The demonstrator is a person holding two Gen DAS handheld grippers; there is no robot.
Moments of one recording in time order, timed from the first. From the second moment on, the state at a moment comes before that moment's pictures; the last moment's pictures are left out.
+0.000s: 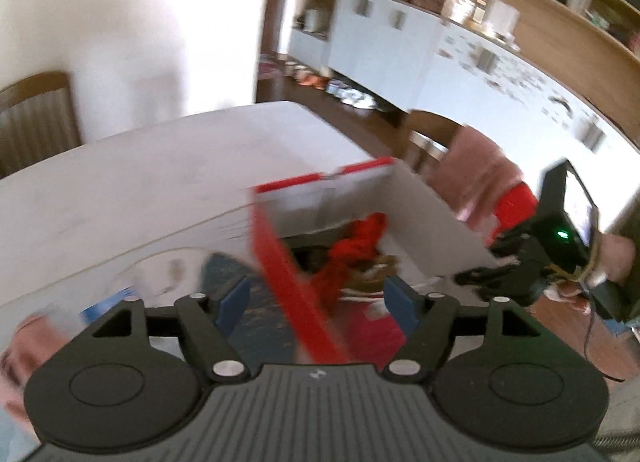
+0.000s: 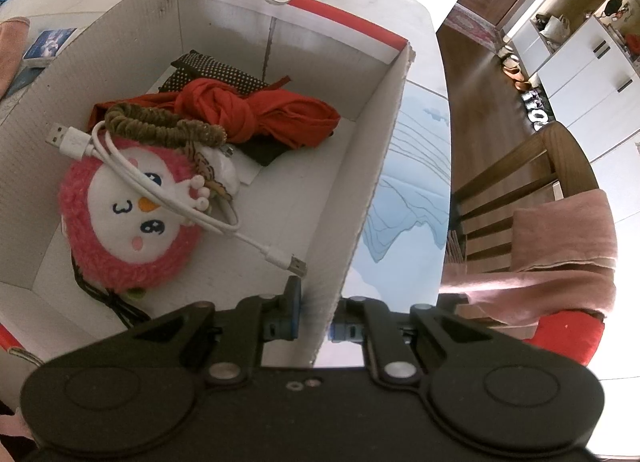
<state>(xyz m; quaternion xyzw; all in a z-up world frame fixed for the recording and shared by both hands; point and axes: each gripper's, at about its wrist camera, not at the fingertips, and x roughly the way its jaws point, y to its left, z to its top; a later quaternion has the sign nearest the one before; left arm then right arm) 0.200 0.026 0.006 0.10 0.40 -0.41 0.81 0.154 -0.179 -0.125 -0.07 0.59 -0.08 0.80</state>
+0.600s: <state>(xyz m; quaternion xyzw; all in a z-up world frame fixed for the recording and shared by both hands) 0.261 0.156 -0.046 0.10 0.45 -0.19 0.86 0.157 -0.179 -0.127 -0.07 0.59 -0.08 0.80</state>
